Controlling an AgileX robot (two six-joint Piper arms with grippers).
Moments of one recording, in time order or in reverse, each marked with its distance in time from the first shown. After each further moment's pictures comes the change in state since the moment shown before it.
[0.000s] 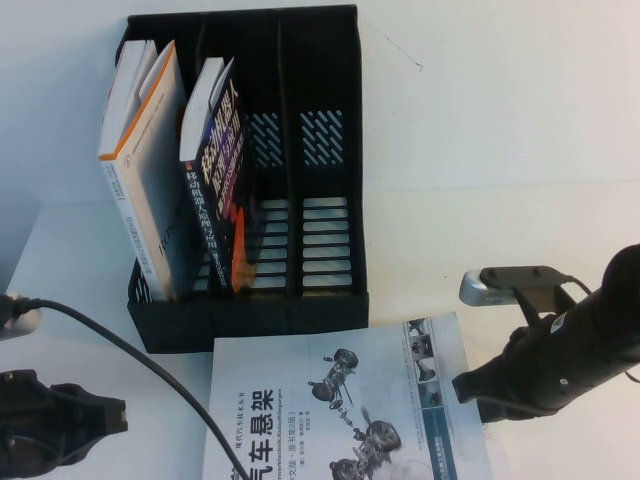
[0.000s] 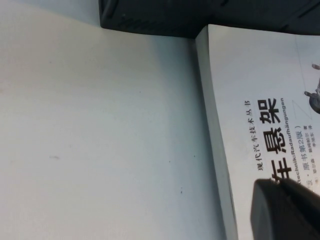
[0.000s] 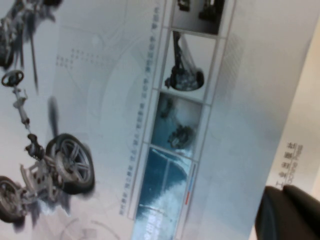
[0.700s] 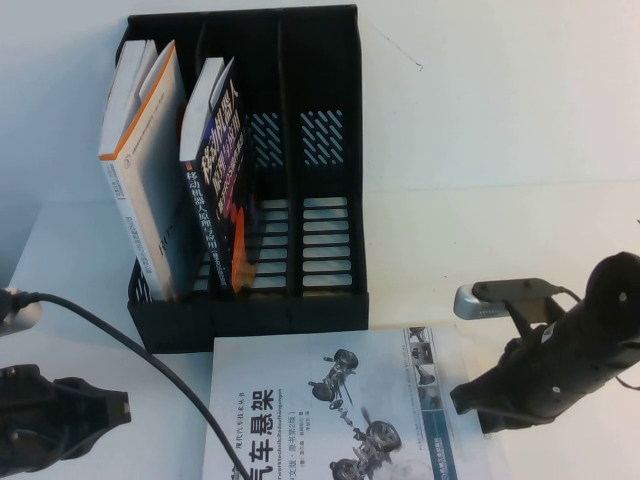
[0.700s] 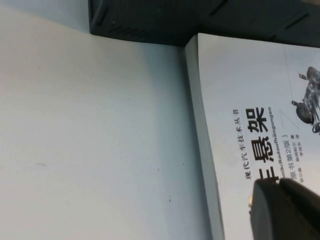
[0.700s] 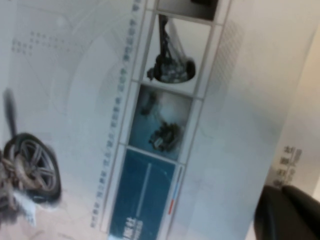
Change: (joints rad) right arm 0.002 0.066 -0.007 -0.032 -0.011 0.000; left arm 0.000 0.000 0.000 -0.059 -0.004 0.024
